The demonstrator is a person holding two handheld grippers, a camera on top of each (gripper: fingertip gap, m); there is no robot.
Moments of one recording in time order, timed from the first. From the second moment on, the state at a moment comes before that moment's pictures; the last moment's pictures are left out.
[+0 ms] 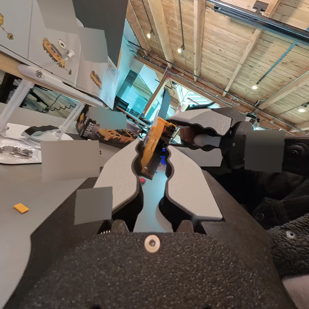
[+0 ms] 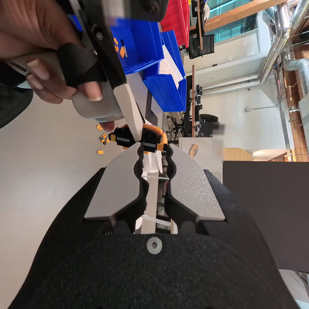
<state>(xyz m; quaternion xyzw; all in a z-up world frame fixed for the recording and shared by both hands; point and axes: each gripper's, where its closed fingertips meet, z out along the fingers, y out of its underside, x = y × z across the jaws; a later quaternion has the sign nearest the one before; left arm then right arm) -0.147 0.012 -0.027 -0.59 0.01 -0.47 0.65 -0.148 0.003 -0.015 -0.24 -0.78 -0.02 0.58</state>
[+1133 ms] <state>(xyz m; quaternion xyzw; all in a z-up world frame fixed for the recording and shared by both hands) -0.141 0.009 -0.029 -0.62 0.18 -0.20 0.73 -0.130 -0.002 0.006 -0.46 -0.67 0.32 0.48</state>
